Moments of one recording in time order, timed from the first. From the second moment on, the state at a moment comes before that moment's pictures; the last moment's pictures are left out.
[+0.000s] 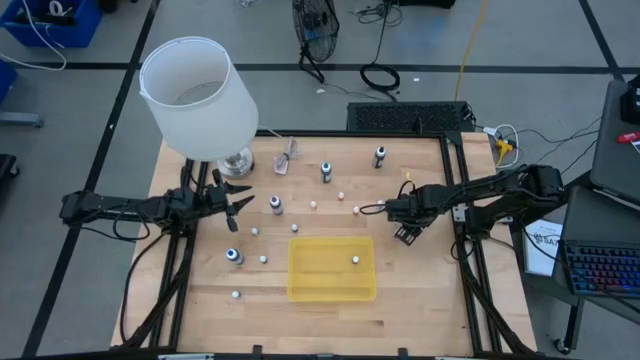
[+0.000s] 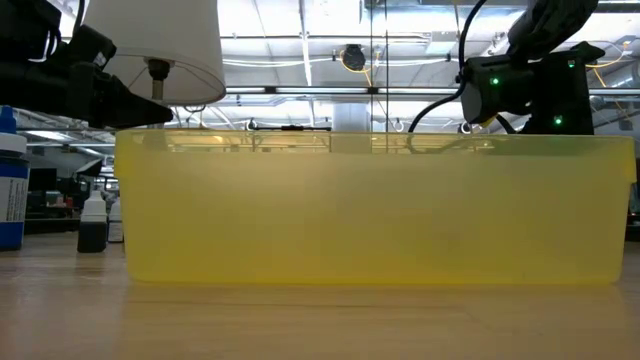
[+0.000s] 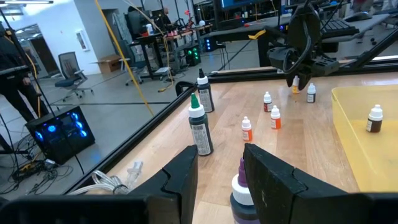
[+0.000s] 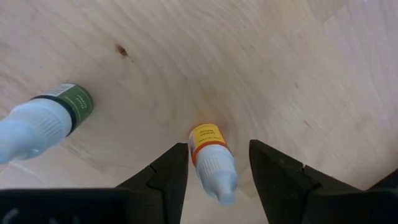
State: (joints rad) left arm 0.00 0.26 0.02 0.18 -0.37 0.15; right arm -0.06 1.39 0.66 -0.97 0.10 0.68
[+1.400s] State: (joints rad) left arm 0.00 0.26 0.02 0.18 -0.37 0.15; right arm -0.06 1.33 0.66 -0.97 0.10 0.69
